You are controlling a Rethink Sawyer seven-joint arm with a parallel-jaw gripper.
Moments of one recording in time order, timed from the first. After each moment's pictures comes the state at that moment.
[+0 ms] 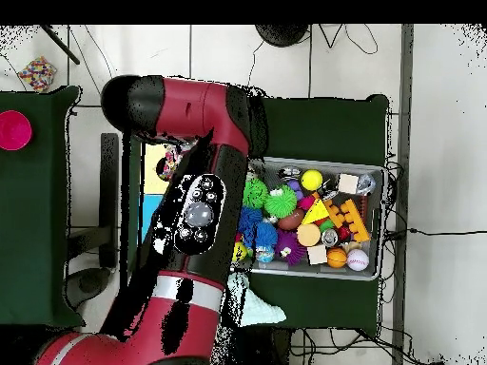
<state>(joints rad) 0.16 -0.18 -0.52 0.77 0.38 1.14 2.87</state>
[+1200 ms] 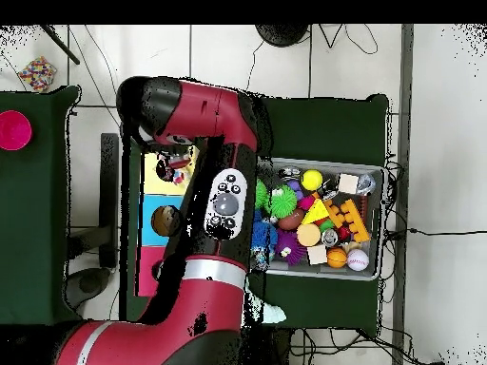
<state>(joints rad) 0.11 -0.18 -0.34 0.79 0.38 1.31 2.87</state>
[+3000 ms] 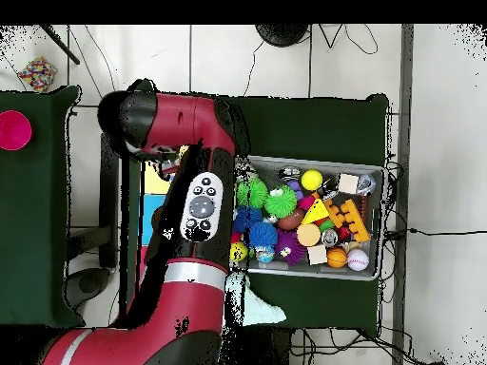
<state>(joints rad) 0.16 -0.18 -0.33 0.81 0.30 1.23 2.87</state>
